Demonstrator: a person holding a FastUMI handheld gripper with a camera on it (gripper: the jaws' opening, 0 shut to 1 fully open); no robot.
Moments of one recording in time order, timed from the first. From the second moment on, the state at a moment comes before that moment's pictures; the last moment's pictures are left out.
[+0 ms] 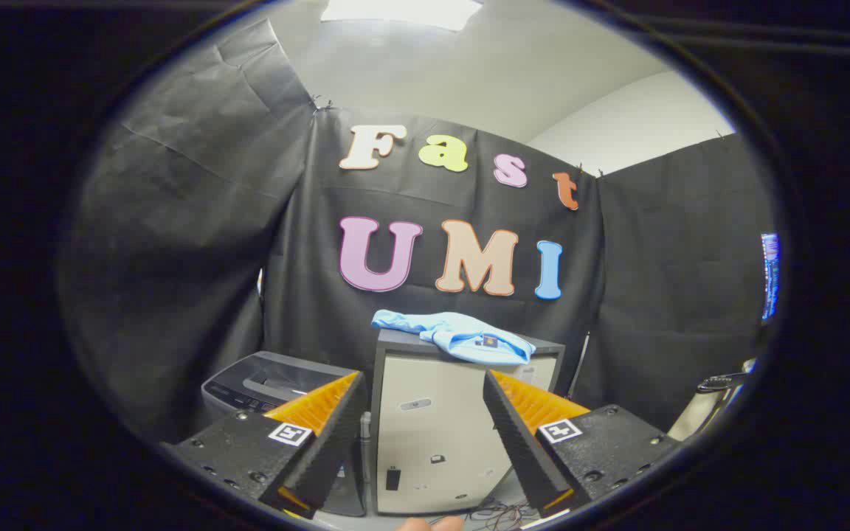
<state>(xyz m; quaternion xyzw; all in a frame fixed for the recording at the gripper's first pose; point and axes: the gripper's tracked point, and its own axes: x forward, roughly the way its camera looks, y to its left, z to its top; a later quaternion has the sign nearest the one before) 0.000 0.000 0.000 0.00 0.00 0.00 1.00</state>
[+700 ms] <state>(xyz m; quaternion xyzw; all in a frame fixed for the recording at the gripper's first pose) 0.011 -0.003 -0.010 0.00 0.03 -0.02 1.00</state>
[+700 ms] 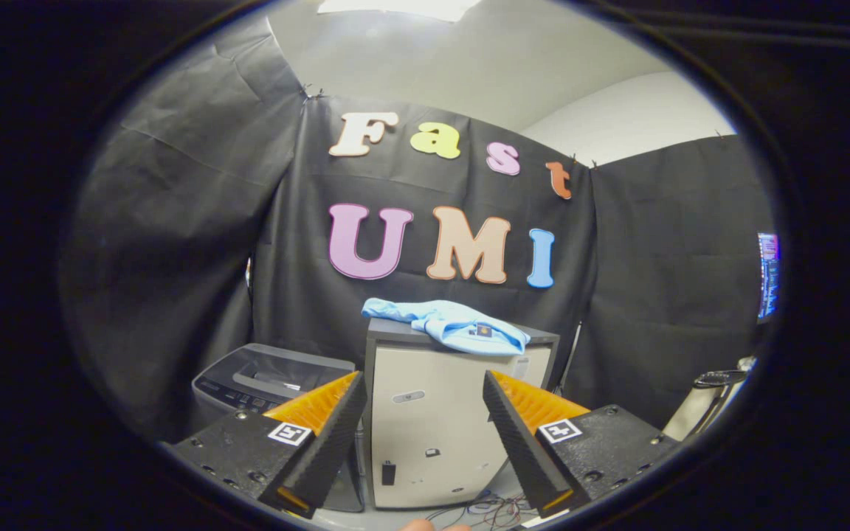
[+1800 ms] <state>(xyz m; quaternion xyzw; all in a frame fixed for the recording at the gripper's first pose) 0.307 -0.055 0.074 0.10 0.01 -0.02 0.99</state>
